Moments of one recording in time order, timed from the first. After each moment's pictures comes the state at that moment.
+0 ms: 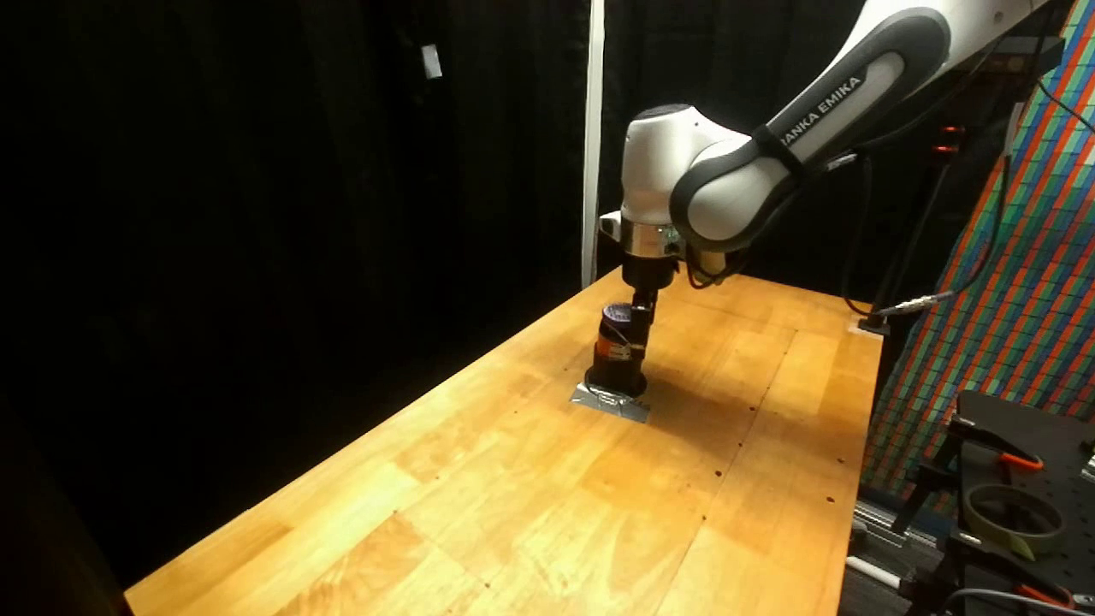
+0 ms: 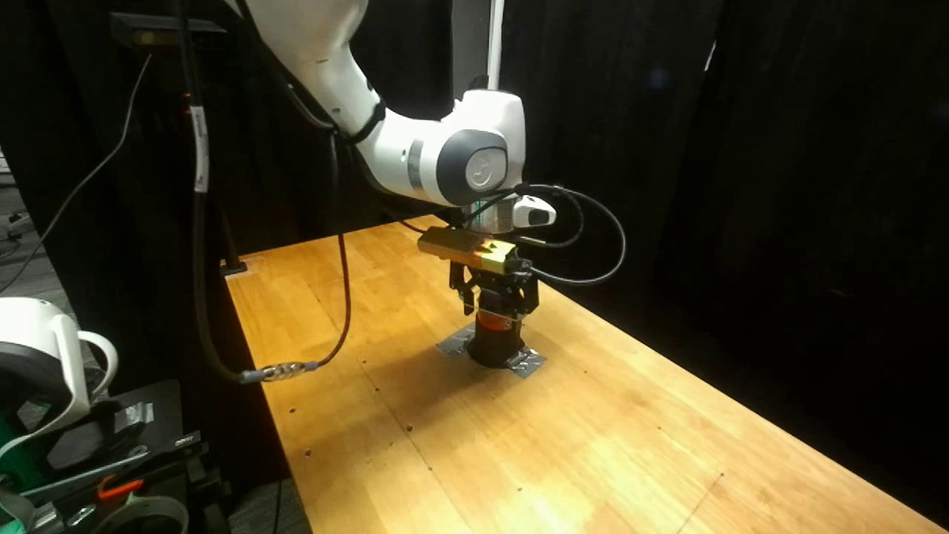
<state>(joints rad) 0.10 0.54 0.06 -1.86 -0.20 2.43 -0.12</state>
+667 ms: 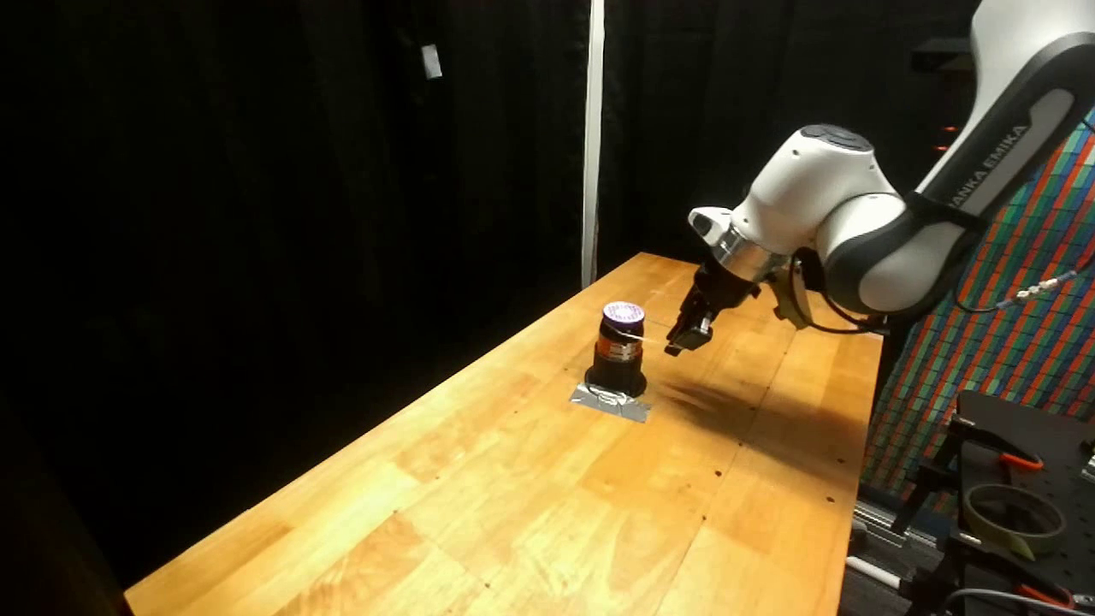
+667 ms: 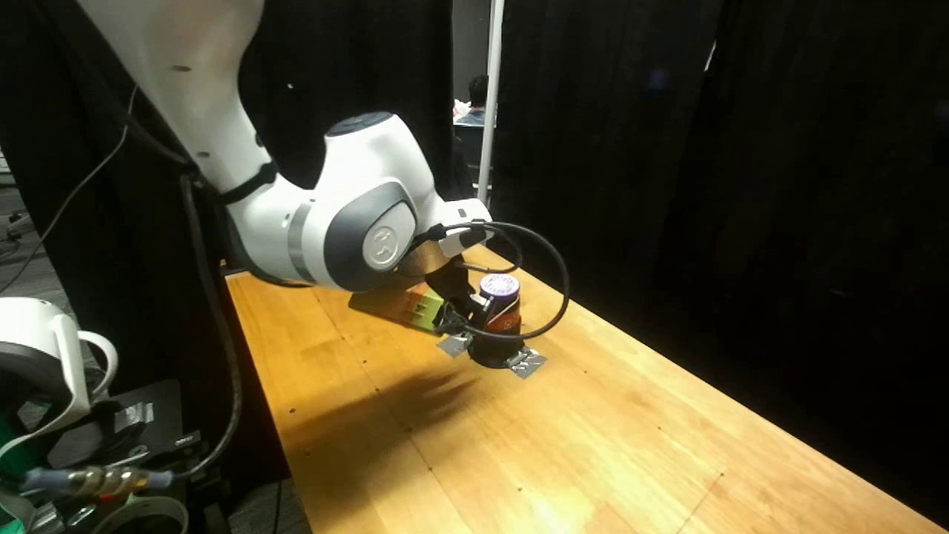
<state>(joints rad) 0.23 0.32 -0.15 -2.41 -0.43 3.19 0.06</state>
